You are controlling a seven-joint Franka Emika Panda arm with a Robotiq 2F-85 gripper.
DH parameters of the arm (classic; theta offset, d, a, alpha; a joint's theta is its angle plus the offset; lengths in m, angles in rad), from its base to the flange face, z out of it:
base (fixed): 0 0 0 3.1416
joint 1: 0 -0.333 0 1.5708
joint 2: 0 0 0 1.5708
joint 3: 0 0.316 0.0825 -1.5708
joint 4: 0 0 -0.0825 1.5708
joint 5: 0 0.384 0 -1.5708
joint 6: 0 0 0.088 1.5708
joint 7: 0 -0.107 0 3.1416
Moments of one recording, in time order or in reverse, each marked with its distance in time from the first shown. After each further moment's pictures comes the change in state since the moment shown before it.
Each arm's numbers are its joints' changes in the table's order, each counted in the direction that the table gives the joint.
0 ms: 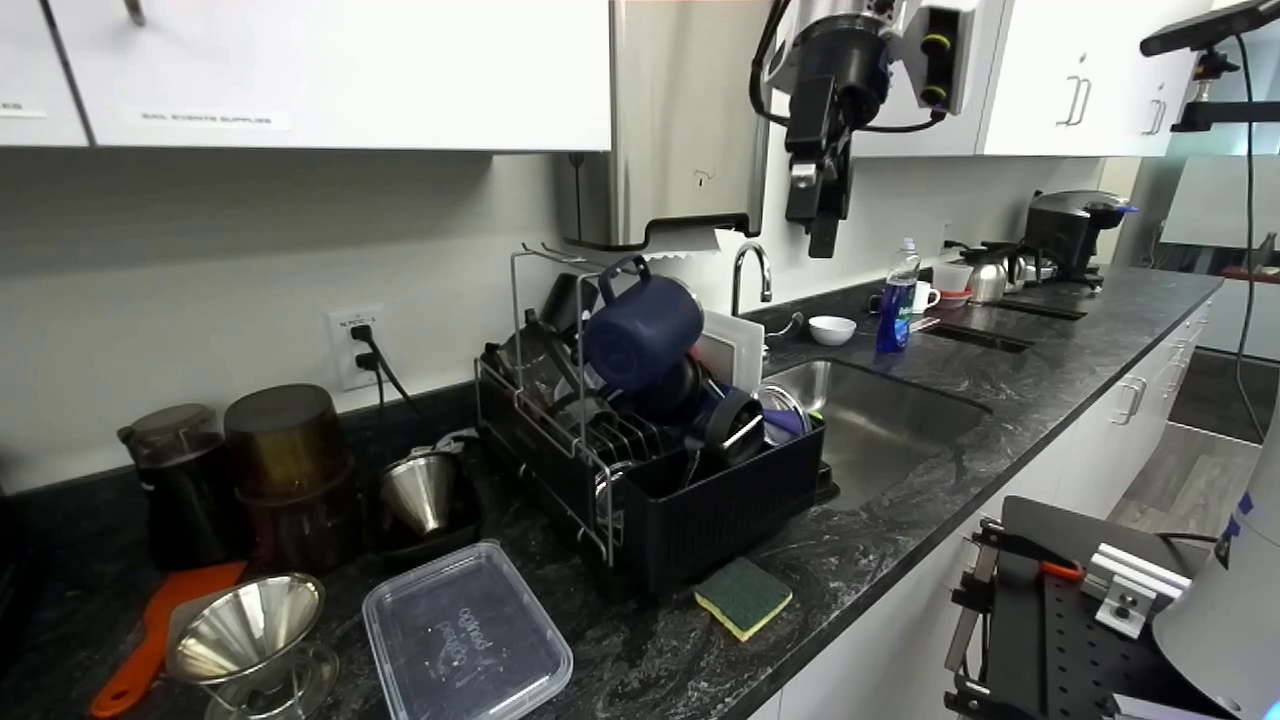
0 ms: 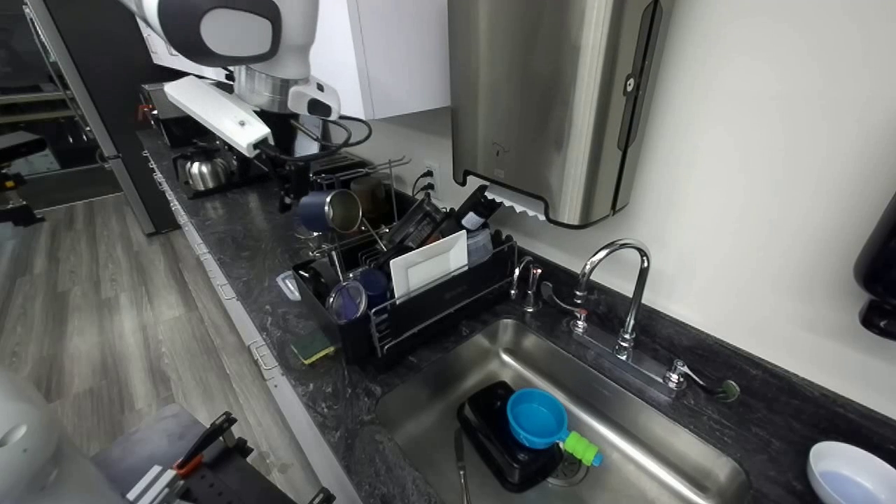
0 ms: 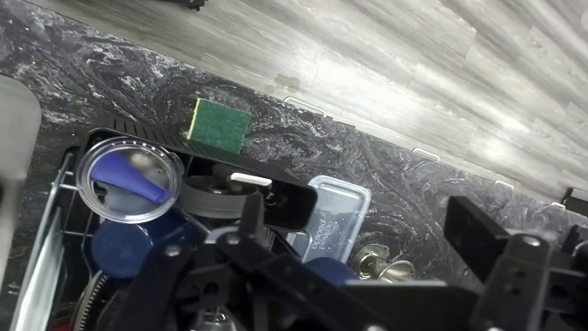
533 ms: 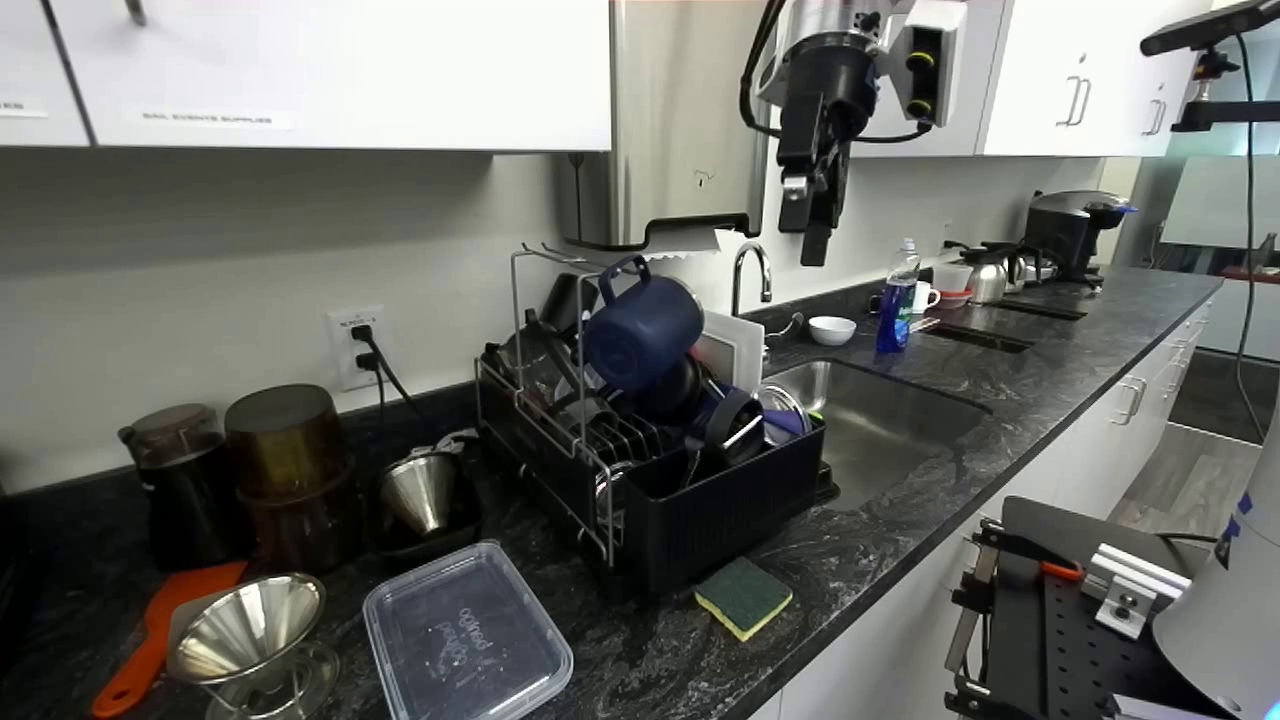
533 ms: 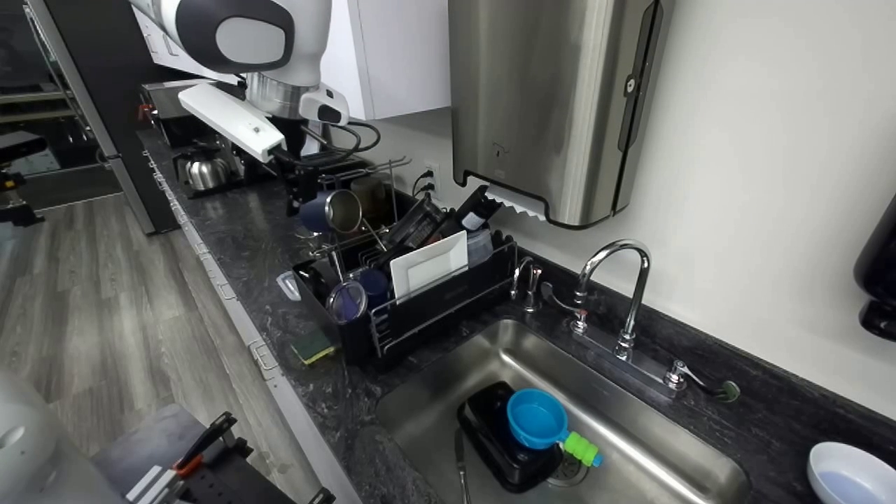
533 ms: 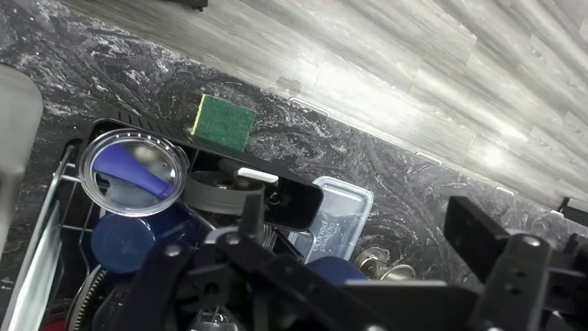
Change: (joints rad) arm 0.012 0.039 0.000 -0.014 0.003 -0.004 0.051
